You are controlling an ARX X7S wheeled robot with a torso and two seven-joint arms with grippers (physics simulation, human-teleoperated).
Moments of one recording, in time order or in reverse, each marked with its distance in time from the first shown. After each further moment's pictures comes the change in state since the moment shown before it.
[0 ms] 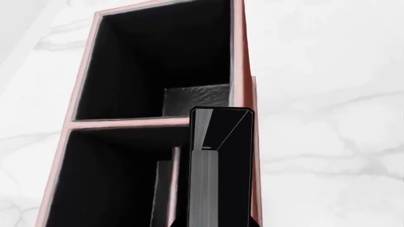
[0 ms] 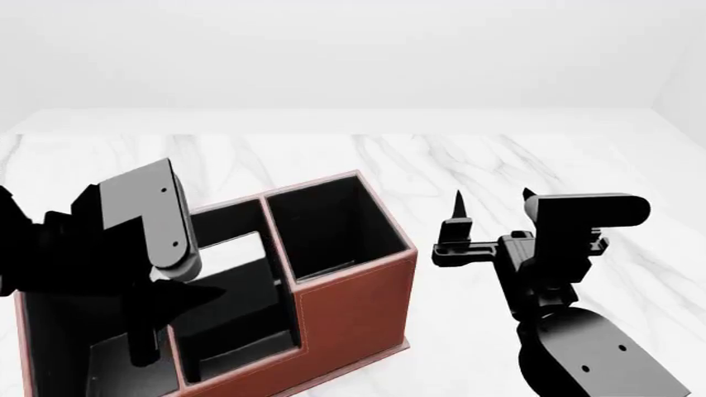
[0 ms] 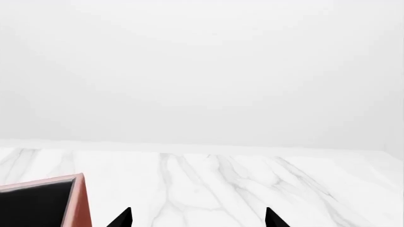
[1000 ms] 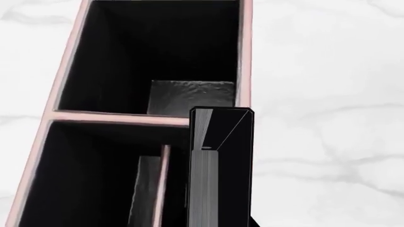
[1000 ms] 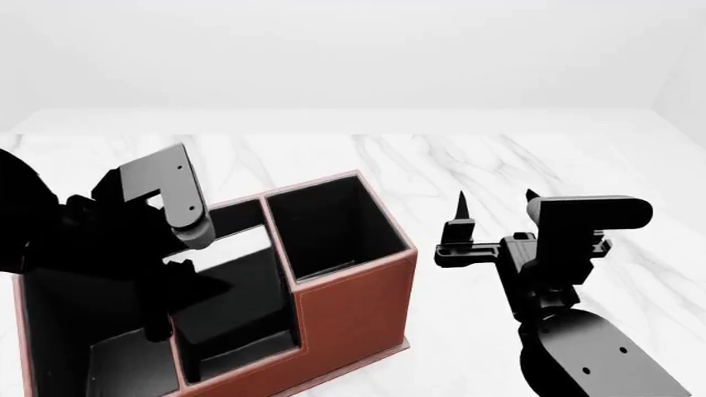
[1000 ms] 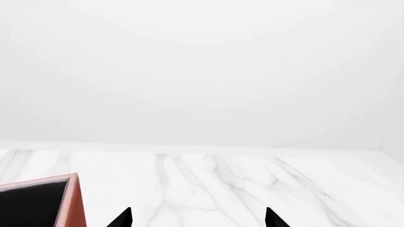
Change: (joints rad) left arm -0.003 0.105 0.008 -0.165 -0.048 -0.066 0.056; right arm -0.009 0.010 -0.006 0.011 -0.003 -0.027 0.008
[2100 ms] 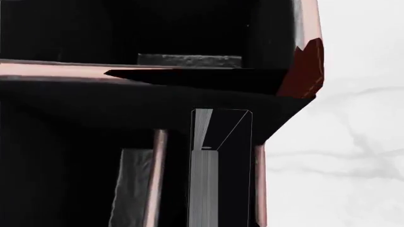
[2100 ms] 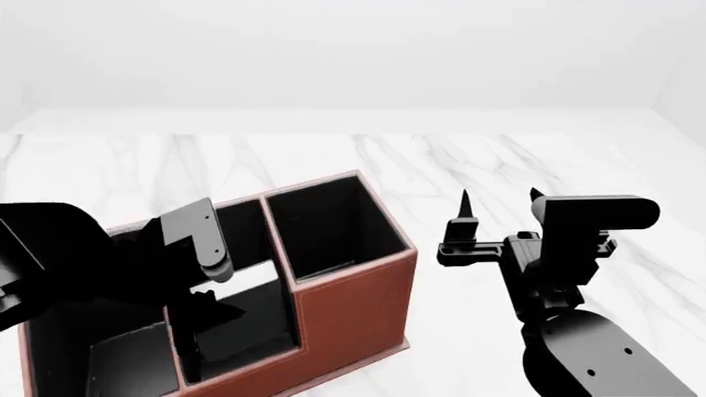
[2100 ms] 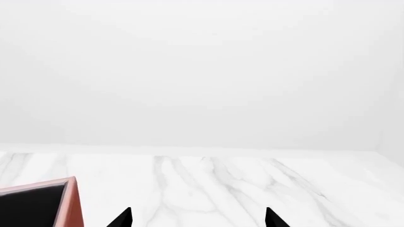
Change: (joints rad) left arm 0.279 0.074 0.082 -0.239 0.192 0.314 0.067; right arm 0.000 0.012 0.003 -0.017 0.018 0.003 0.021
